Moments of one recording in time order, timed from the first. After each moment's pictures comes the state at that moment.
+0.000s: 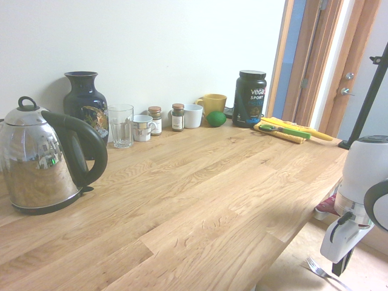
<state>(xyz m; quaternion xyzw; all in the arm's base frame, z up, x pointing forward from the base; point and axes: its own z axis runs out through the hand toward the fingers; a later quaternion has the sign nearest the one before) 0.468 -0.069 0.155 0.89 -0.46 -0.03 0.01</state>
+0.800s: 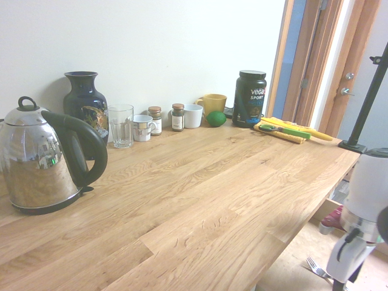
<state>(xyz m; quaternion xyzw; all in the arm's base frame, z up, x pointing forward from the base) 0.431 -0.048 0.151 0.89 -0.46 -0.02 0.01</state>
